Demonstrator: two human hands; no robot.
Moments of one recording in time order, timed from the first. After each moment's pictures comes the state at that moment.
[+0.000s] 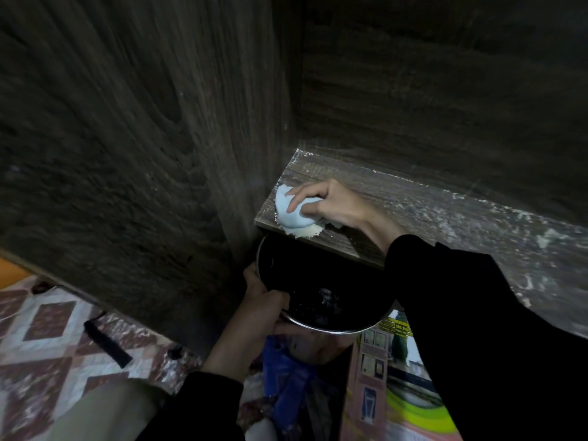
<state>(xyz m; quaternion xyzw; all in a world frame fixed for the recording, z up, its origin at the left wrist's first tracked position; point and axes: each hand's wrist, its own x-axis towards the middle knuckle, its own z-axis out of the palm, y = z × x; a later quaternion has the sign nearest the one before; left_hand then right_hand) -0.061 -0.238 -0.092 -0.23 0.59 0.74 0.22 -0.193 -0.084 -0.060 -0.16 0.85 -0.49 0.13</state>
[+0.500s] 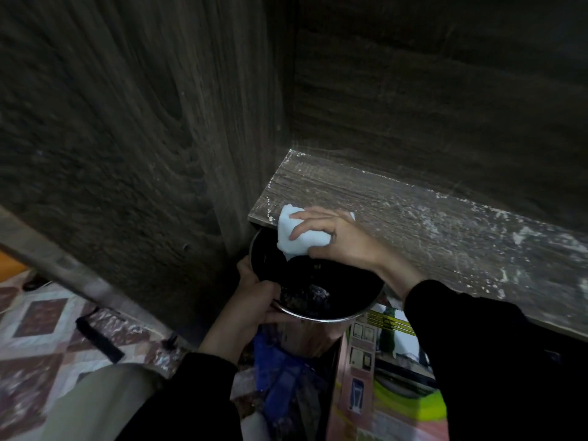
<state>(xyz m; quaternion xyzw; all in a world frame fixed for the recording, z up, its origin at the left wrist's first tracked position) -0.059 -0.237 -0.088 -0.22 0.60 0.74 0.21 -0.134 -0.060 -0.079 -0.25 0.90 -0.34 0.08</state>
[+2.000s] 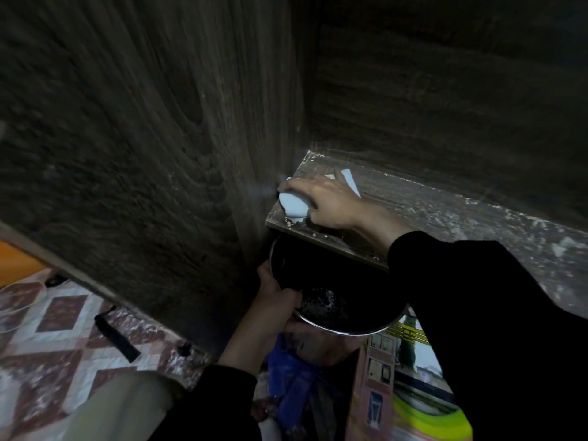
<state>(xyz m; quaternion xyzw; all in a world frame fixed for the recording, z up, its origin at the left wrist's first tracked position) -0.063 -0.235 -0.090 -0.22 0.60 0.74 0.22 -0.203 -0.107 -0.052 -0.26 0.95 -0.13 0.06</state>
